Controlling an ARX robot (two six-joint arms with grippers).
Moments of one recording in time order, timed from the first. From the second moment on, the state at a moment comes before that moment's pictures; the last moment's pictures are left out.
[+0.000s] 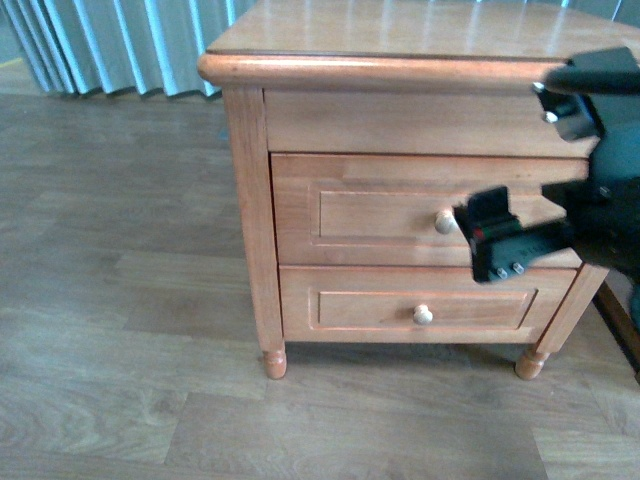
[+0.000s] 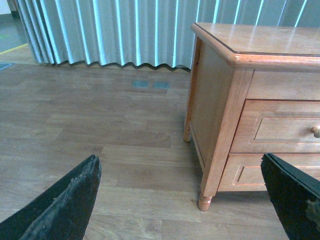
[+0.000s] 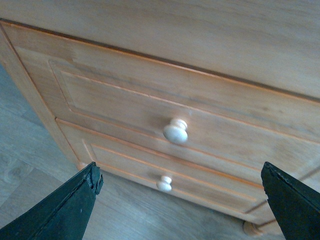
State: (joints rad) left arm 0.00 0.00 0.01 0.00 0.00 0.00; right arm 0.19 1.80 0.64 0.82 -0.13 -0.12
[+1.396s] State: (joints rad) left arm 0.00 0.00 0.01 0.00 0.00 0.00; right arm -0.10 0.67 0.07 0.59 -0.10 -0.01
